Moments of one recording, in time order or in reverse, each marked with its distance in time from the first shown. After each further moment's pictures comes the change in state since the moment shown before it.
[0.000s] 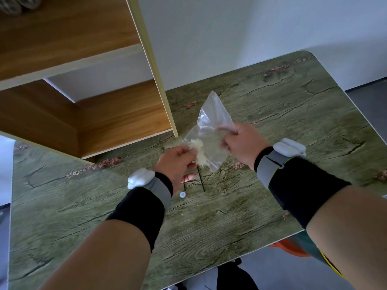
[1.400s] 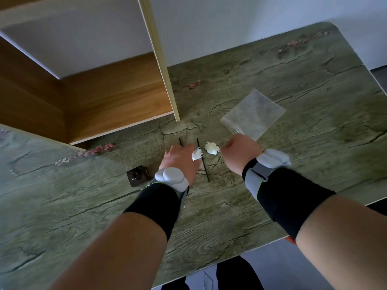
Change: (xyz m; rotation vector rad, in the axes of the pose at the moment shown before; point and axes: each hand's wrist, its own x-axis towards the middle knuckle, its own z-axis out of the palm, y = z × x) left_hand 0.040 -0.046 -0.012 1.210 0.074 0.206; right_hand 0.021 0.051 0.058 -0.658 0.056 0.303
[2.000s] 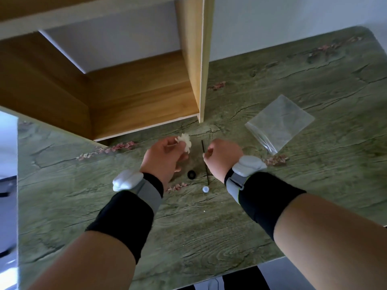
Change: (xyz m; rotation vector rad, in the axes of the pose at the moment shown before) left_hand -0.021 -0.061 -0.059 -1.130 0.185 -0.273; right_hand -0.004 -0.078 0.048 -0.070 -0.039 -0.292
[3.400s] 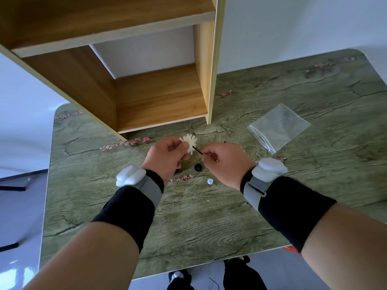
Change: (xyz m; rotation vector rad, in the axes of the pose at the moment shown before) left_hand -0.052 0.006 -0.022 0.052 -0.009 0.165; right_hand -0.085 -0.011 -0.037 0.251 0.036 -0.424
